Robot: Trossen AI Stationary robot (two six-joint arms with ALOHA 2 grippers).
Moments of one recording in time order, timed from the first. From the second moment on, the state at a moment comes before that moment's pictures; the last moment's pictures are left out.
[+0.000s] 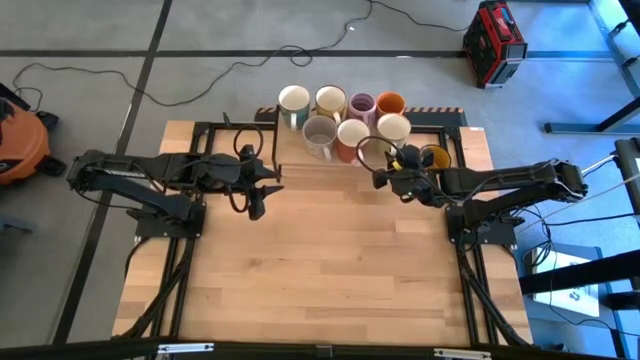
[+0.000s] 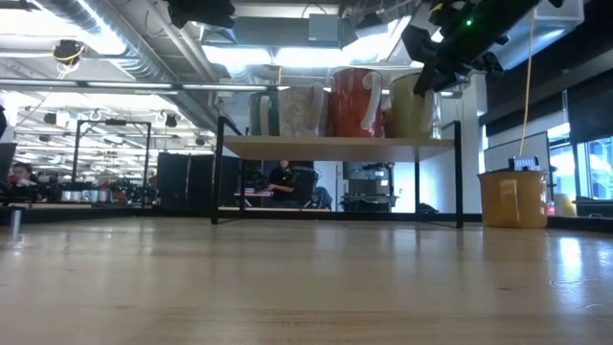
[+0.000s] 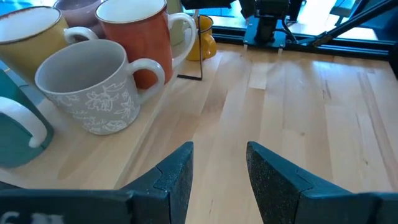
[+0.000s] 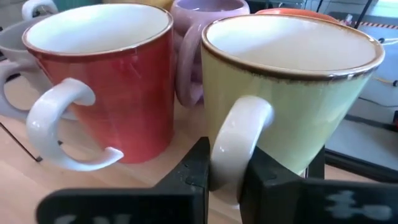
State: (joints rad) left arm -0.06 1.02 1.03 -0.53 -0.33 -0.15; right arm 0.00 1.15 0.84 -0.43 0.96 0.72
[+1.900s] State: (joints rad) left arm -0.07 1.02 1.03 -0.53 -0.24 -0.10; right arm 0.32 1.23 0.99 -0.14 0.38 0.59
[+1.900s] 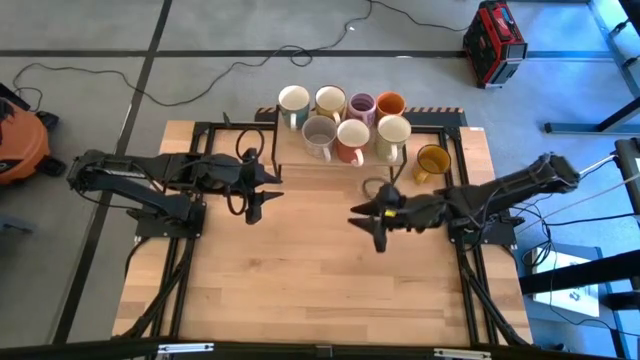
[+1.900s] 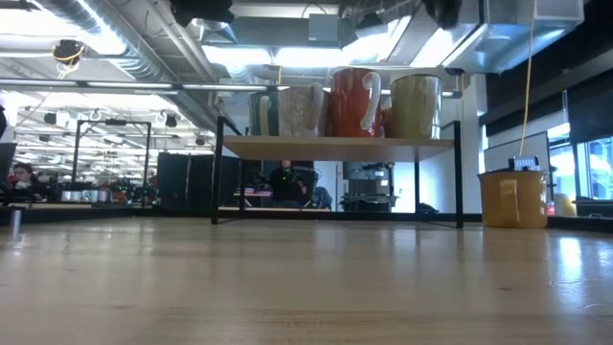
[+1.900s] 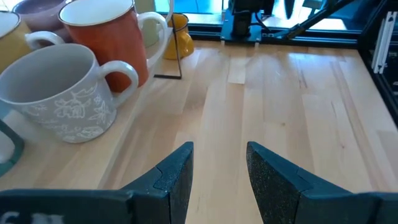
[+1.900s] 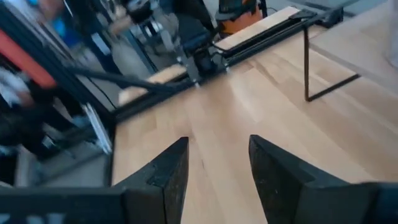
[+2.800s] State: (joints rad) left arm -0.07 1.02 1.03 -0.53 -0.22 -0.12; right arm 0.10 1.35 0.98 -0.29 0.85 0.56
